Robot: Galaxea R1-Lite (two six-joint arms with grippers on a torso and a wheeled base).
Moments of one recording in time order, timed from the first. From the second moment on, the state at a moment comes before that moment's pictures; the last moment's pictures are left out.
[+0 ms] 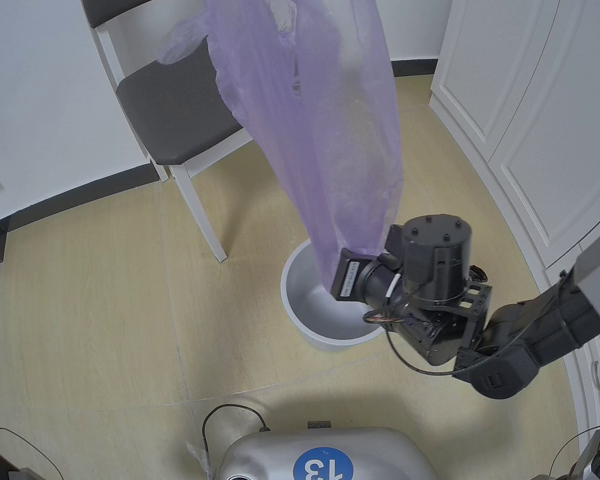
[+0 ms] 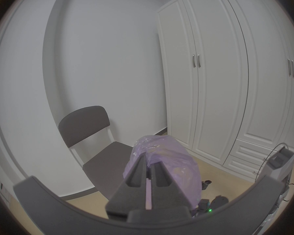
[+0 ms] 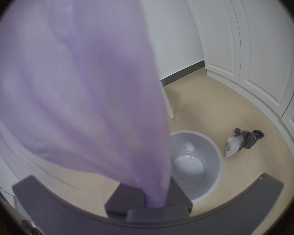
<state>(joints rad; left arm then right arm) -1.19 1.58 -2.00 0.19 0.82 0.47 0.78 1.94 -0.89 -0.87 -0.43 0.44</state>
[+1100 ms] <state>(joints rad) -0.65 1.41 -1.49 0.53 0.10 0.26 0.50 1.34 -0.53 -0.46 -0.27 0.22</state>
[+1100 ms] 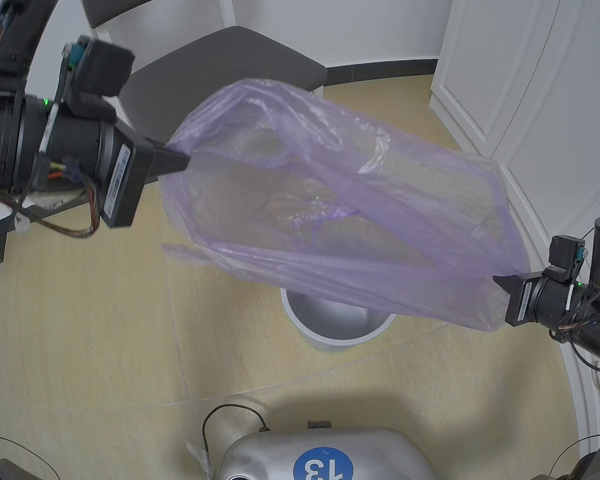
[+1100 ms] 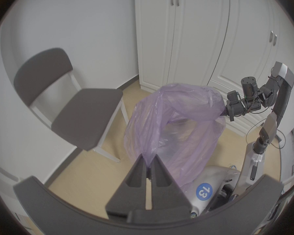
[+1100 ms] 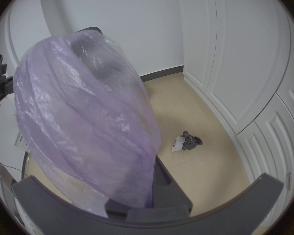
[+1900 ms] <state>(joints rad) -0.55 1.32 -1.01 0.20 0.02 0.18 0.33 1.30 -0.52 -0.46 -0.32 -0.12</state>
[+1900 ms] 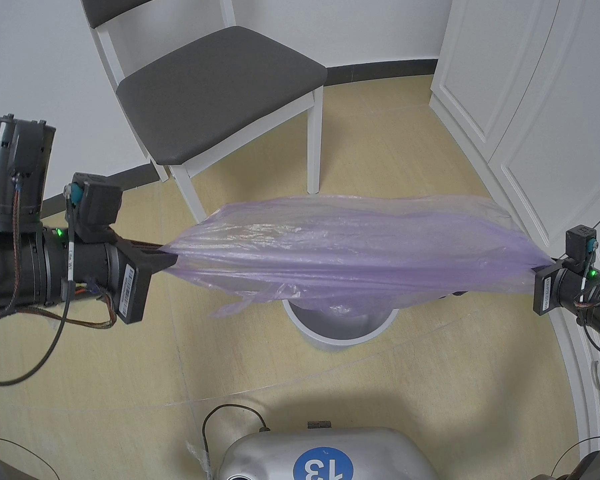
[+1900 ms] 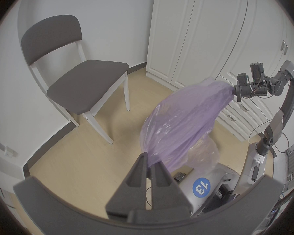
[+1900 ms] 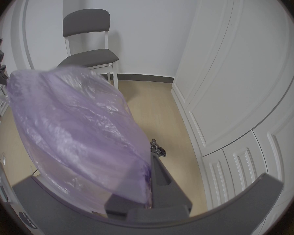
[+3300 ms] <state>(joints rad) -0.79 1.75 -1.04 -0.50 -0.17 0.06 0.59 1.68 -0.90 -0.47 -0.19 -0.33</state>
